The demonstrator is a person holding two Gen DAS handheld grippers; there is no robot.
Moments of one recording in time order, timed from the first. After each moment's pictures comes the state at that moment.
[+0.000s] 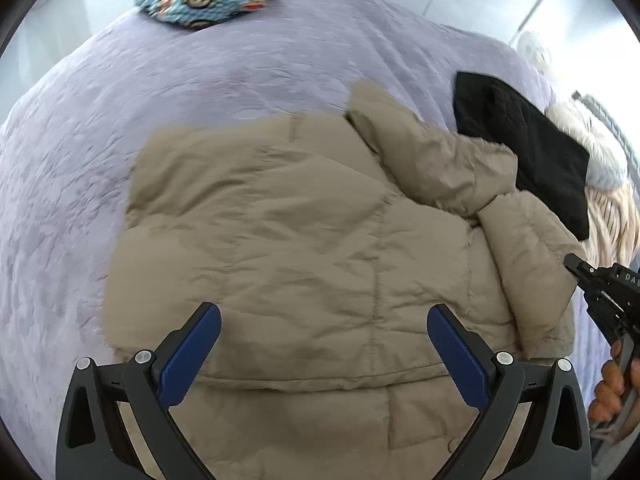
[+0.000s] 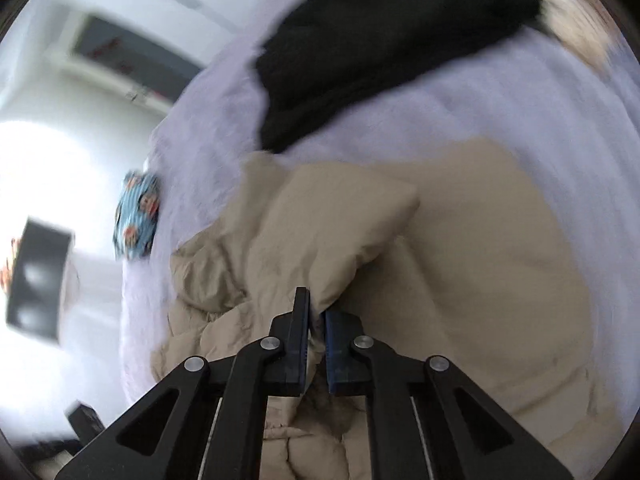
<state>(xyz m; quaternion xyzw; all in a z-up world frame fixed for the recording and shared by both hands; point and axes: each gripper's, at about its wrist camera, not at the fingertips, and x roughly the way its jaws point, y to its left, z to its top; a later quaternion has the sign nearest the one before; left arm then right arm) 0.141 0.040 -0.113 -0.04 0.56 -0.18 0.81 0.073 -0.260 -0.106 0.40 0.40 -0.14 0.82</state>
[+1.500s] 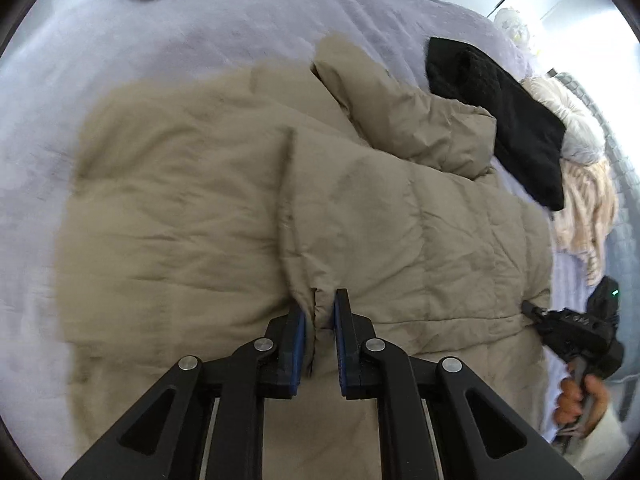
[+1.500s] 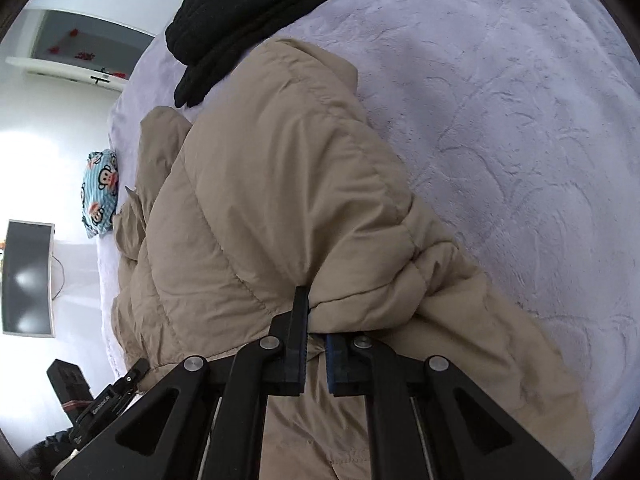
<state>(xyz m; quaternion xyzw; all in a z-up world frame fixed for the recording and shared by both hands) 0.135 0.025 -0.129 -0.03 0.59 -0.24 0.77 -0.045 -0.308 -0.189 0.49 0.46 -0.16 0.72</state>
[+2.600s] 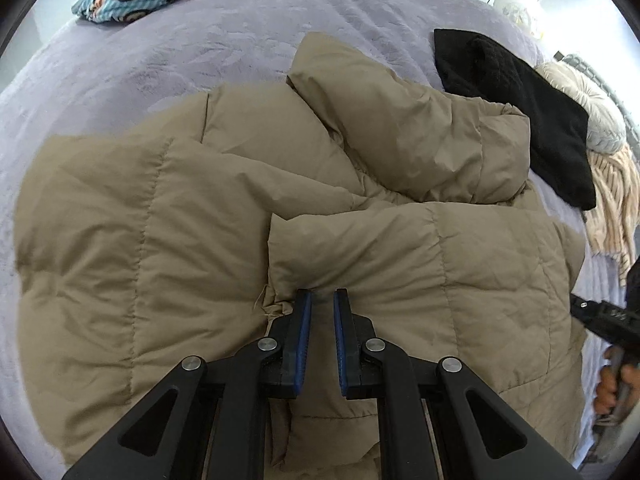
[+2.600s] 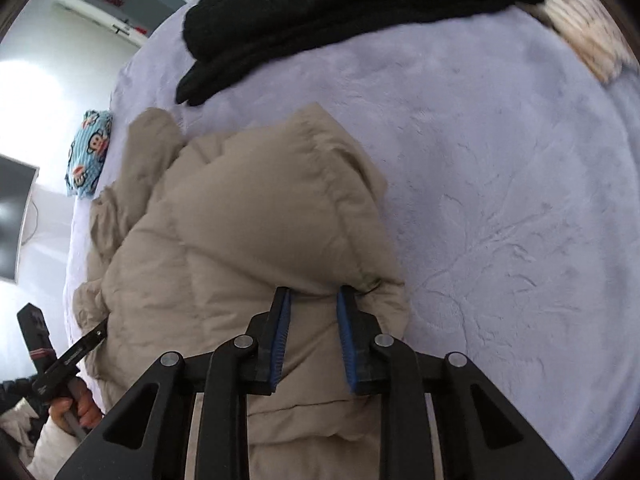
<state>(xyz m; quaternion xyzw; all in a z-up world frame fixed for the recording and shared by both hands) 0.181 -0.028 -0.172 0.01 0.58 -0.24 0.78 0.006 -0.347 -0.195 0.38 0.49 -0.14 0.77</state>
